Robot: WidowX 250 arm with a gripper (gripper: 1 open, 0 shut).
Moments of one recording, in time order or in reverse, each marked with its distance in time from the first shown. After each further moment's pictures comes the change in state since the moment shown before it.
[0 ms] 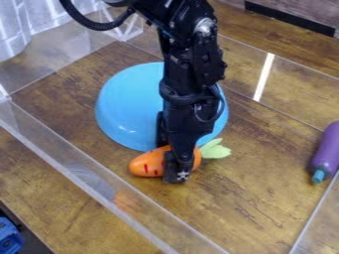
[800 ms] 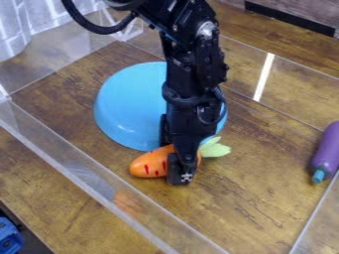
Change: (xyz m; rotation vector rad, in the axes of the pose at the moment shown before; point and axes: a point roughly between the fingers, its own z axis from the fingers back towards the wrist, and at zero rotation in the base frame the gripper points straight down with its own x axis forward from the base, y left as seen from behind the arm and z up) arm 0.003 -0.001 -0.007 -0.010 -0.014 0.002
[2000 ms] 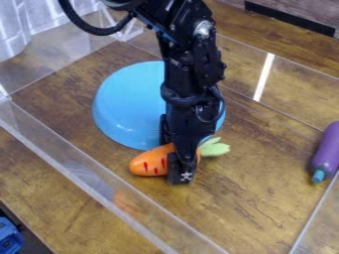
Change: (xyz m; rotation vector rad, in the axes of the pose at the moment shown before) arm 0.000 0.001 0.000 -0.014 -0.013 -0.002
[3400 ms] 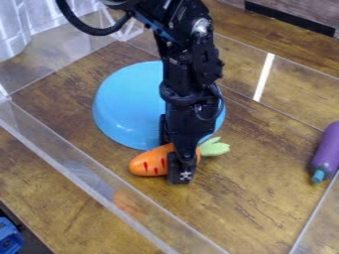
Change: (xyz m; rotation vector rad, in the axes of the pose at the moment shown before) arm -0.001 0.001 0.000 -0.016 -0.008 0.003
